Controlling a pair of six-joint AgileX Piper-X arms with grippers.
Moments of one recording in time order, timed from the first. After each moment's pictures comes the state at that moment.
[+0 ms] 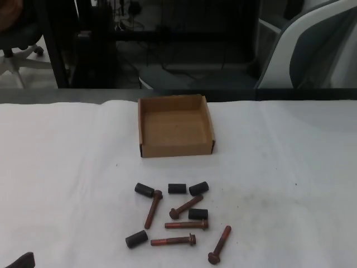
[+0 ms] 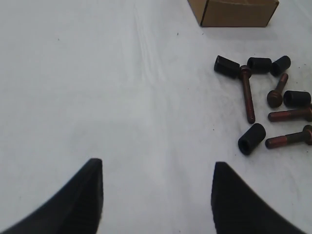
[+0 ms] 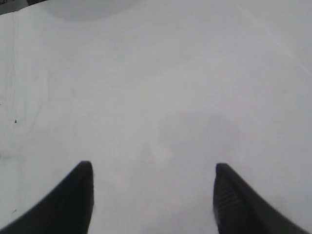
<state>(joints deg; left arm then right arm) -2.0 0.1 0.6 31.3 13.8 -3.8 5.5 0.0 0.5 30.9 22.9 15.5</state>
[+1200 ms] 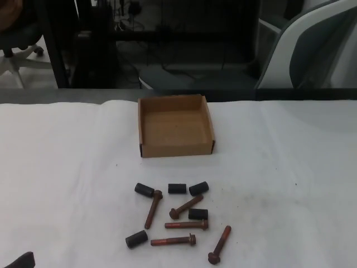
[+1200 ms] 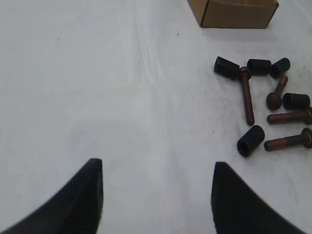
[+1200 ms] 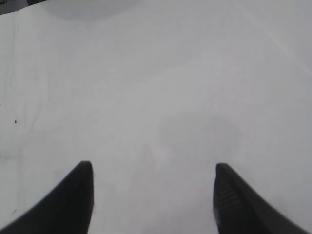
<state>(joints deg) -2.0 0.1 0.6 31.3 13.8 -5.6 5.5 0.0 0.5 30.9 22.9 15.5</state>
